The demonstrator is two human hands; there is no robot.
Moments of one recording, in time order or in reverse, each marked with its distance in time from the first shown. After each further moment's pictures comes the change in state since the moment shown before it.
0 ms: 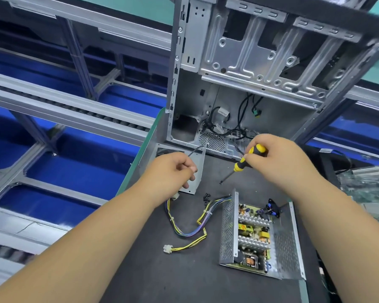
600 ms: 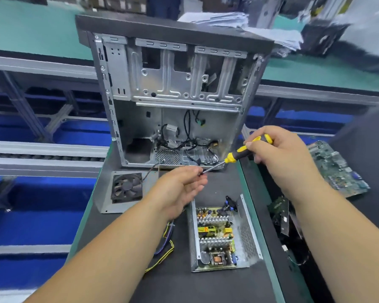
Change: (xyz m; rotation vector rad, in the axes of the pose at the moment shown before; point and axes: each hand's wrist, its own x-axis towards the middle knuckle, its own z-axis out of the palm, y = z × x) left_hand 0.010 0.068 0.088 -0.892 -0.303 -0.280; right_hand -0.059 0.045 -0.069 0.580 0.368 0.103
